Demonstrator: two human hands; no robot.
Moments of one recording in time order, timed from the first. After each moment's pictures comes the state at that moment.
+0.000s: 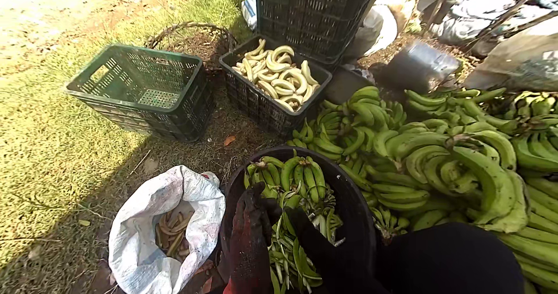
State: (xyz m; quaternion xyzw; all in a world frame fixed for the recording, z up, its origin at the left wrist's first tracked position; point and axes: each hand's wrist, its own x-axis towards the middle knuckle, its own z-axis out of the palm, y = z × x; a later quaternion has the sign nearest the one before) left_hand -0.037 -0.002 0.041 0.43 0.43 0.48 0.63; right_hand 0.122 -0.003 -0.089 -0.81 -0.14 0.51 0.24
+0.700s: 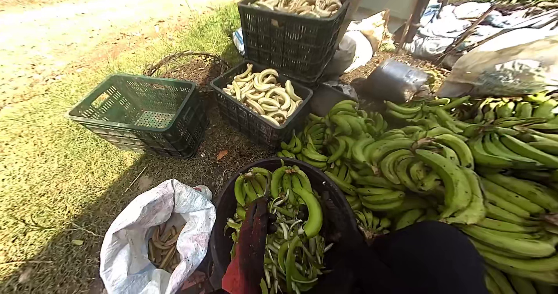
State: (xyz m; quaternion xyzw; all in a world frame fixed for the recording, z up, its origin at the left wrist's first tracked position) left_hand -0.007 -0.017 0.014 0.51 0.45 0.35 0.64; right_hand 0.239 -0.073 -0.094 -0.37 -0.15 0.66 0.63
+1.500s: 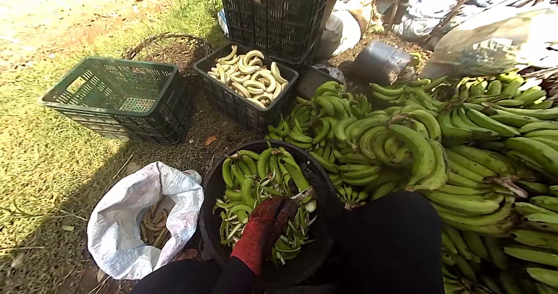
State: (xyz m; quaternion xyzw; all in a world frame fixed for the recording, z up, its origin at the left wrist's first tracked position) left_hand 0.028 -0.048 -0.023 0.83 0.37 0.08 0.40; right_hand 0.228 -0.071 -0.015 -0.53 -0.20 0.56 0.61
